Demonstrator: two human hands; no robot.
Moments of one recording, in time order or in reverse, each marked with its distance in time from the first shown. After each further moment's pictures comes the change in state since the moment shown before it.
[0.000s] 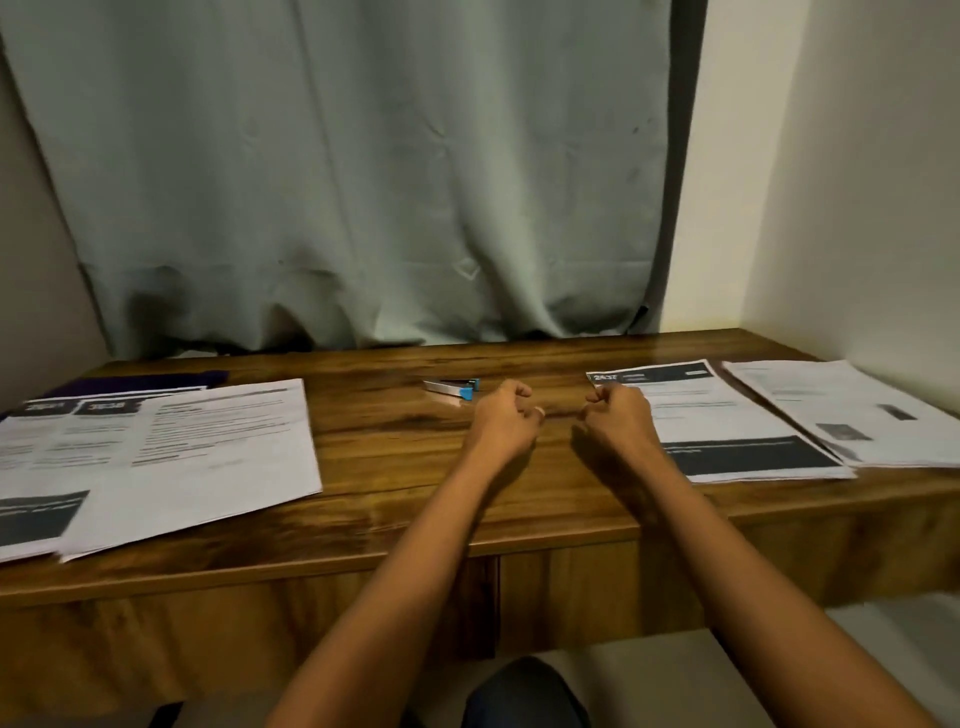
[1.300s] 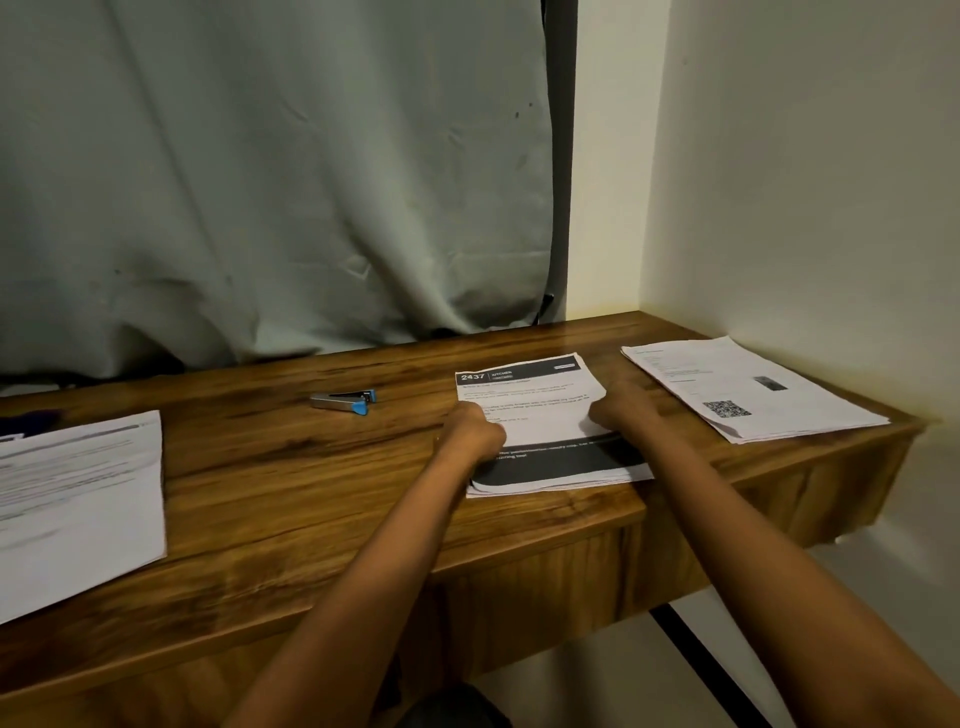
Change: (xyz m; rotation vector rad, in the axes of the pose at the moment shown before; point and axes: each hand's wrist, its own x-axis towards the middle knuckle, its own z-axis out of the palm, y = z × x) left_hand 0.044 0.029 0.085 0.059 -0.205 -0.193; right_hand 0.052 0.067 -0.090 -0.296 -0.073 0.296
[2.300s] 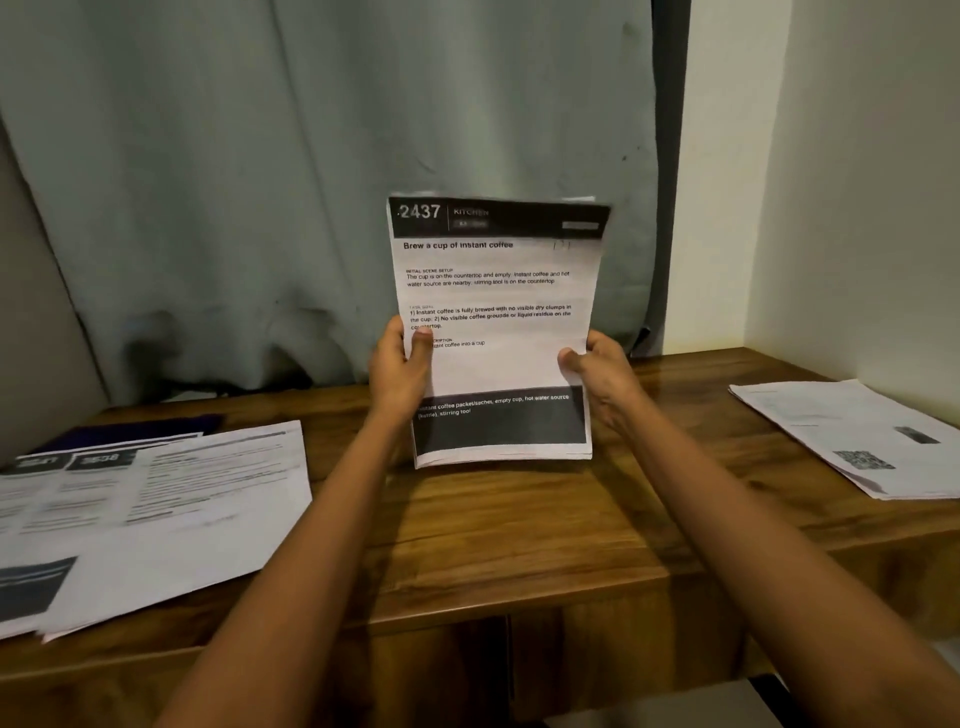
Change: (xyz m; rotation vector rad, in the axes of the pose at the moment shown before) left_hand -0.009 -0.053 -0.187 -0.437 0.585 0.489; right_hand -0.045 -0.148 0.027 1.081 -0.227 -0.374
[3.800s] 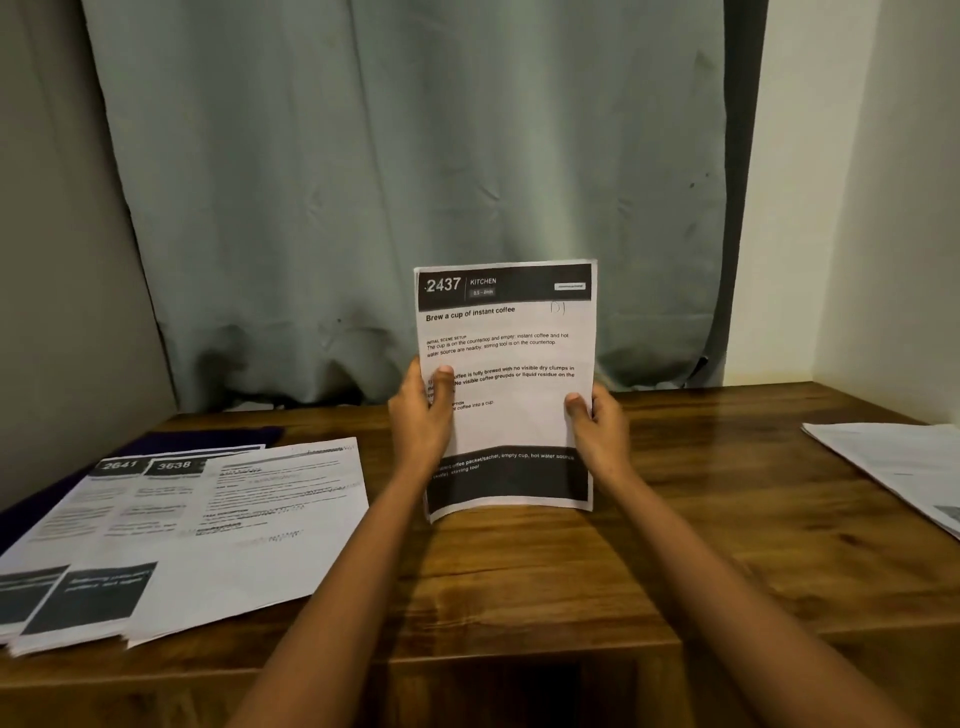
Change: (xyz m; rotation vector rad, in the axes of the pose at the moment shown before) left_hand -0.007 -0.027 -0.044 0.058 0.110 0.061; right_hand -0.013 0.044 0.072 -0.295 0.097 -0.331
